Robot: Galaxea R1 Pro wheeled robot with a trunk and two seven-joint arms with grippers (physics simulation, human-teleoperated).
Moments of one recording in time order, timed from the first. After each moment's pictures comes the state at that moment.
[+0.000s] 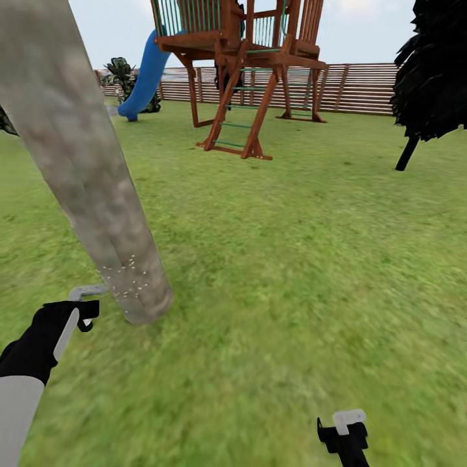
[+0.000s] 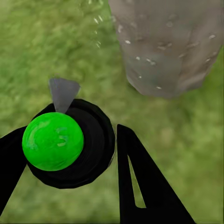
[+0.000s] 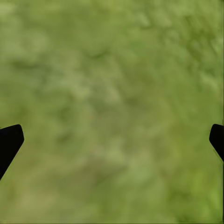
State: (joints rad) left arm -0.73 0.31 0.12 -0.96 0.10 0.72 0.10; right arm -0.47 -0.05 -0.12 -0.09 0.35 -0.44 -0.24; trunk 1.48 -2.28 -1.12
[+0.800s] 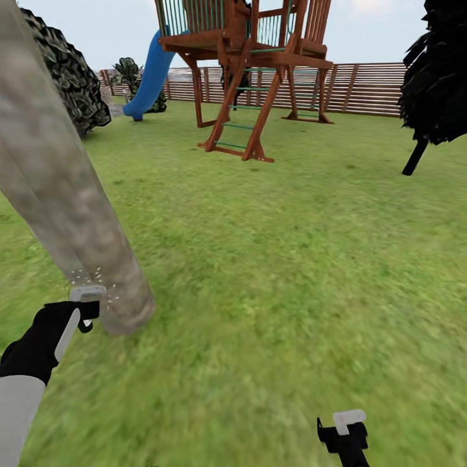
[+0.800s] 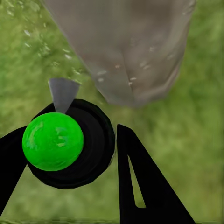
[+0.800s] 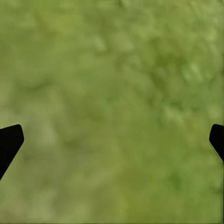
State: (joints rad) left arm -0.73 0.31 0.12 -0.95 0.10 0.72 0.11; right arm -0.47 -0.05 -0.12 -0.09 0.35 -0.44 -0.24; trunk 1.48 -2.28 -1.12
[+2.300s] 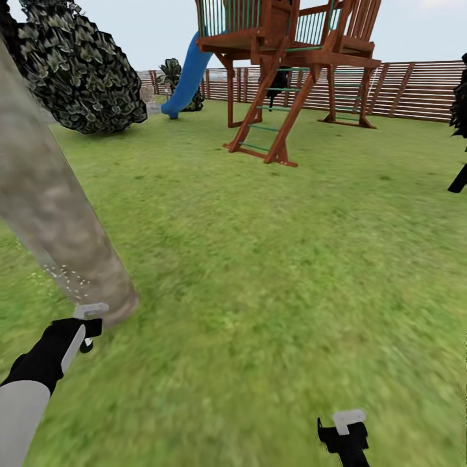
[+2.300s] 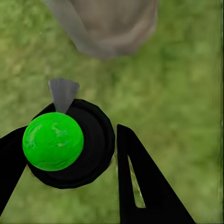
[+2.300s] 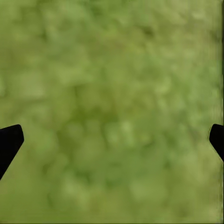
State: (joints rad) left arm -0.73 0.30 0.12 -0.76 0.09 0.62 0.12; right arm -0.47 -0.06 -0.12 -0.09 0.35 -0.44 -0.24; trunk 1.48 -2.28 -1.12
